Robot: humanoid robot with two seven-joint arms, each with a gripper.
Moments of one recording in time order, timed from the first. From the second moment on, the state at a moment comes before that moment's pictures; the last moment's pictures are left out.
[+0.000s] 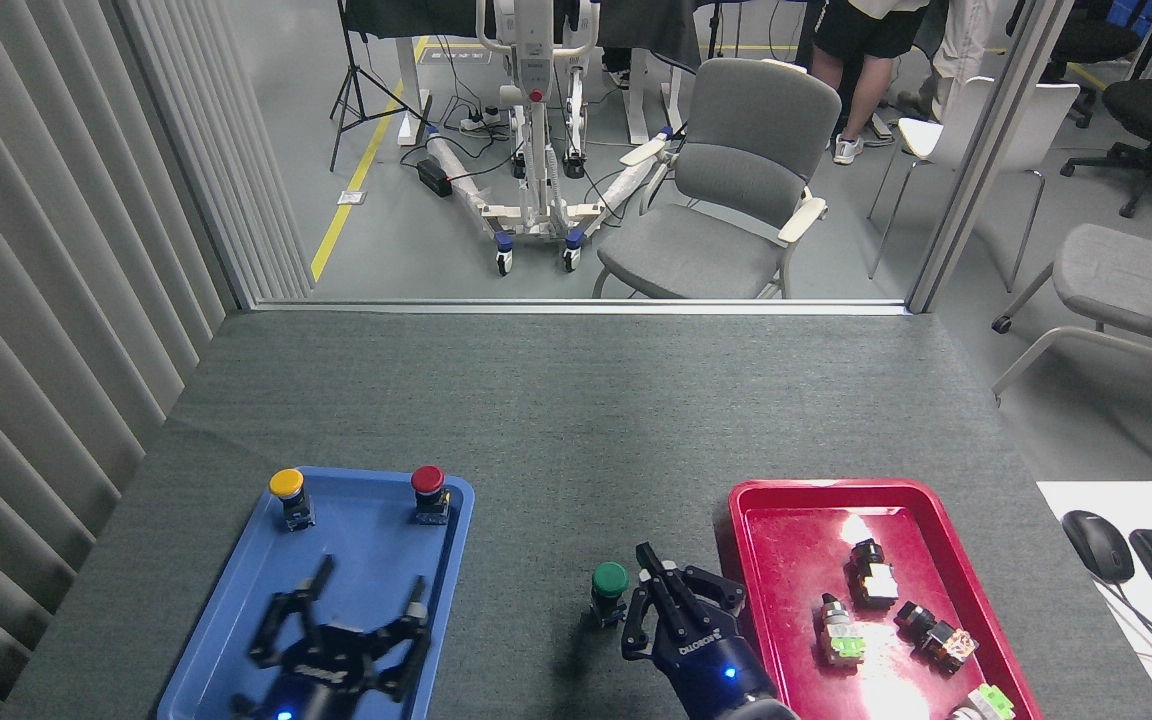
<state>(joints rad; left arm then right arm) 0.07 0.07 -0.02 -1.51 -1.49 -0.17 0.28 -0.06 0.05 0.31 -1.38 1.57 -0.09 -0.06</state>
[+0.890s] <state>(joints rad) 0.12 0.12 0.20 -1.51 -1.37 -0.22 0.28 -0.10 0.13 0.32 -1.31 1.55 0.02 -0.19</state>
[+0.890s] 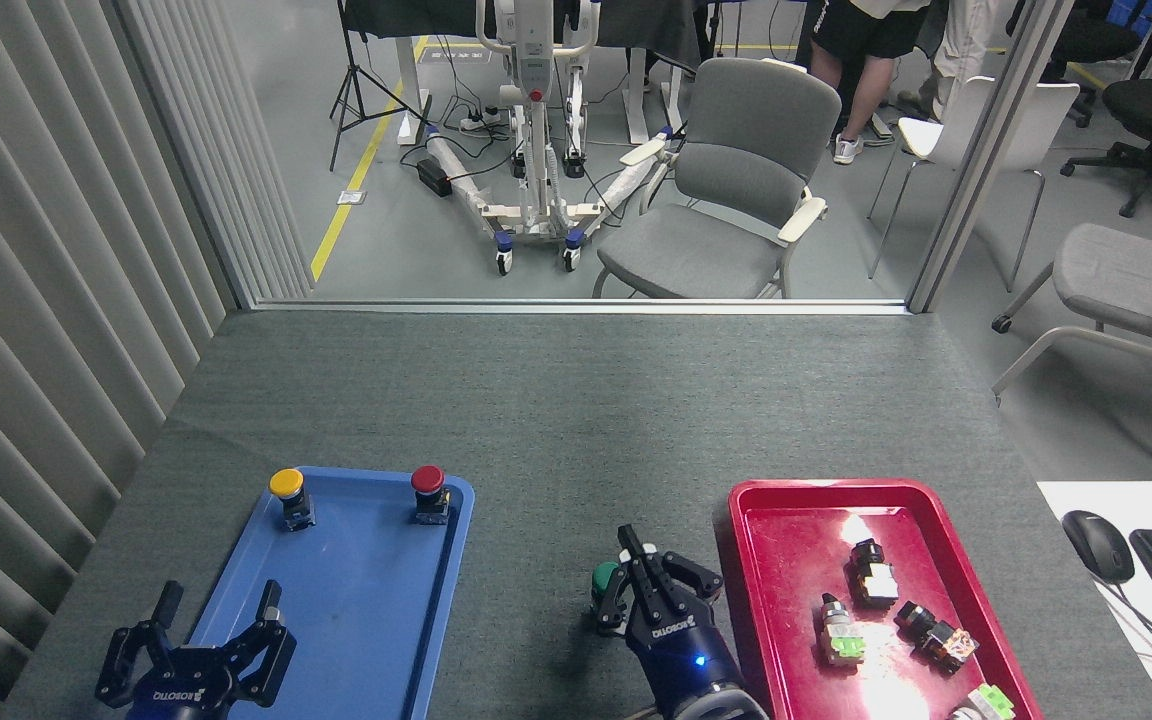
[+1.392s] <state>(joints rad) 0.10 0.11 0.19 -1.48 -1.34 -0.22 0.27 0.05 0.05 0.12 -1.52 1.49 0.03 -0.24</state>
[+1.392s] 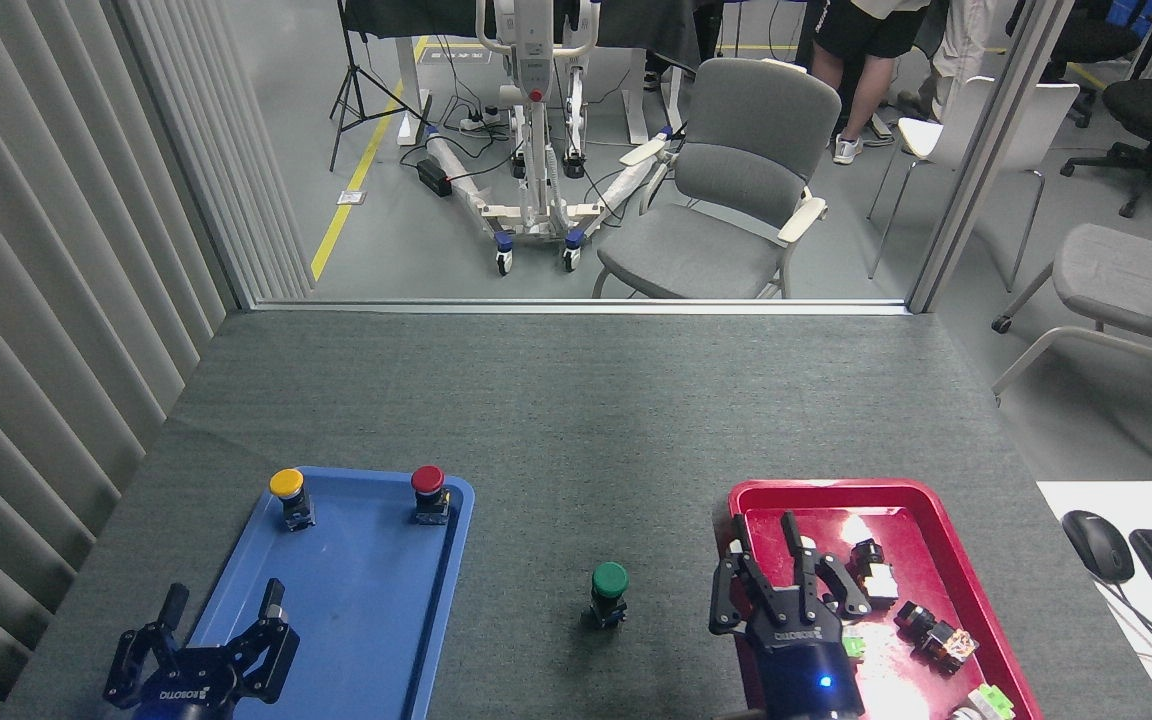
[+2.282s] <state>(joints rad) 0.07 0.11 0.17 -1.46 -1.34 -0.23 0.27 0.13 0.02 0.03 -1.53 1.47 0.01 -0.25</state>
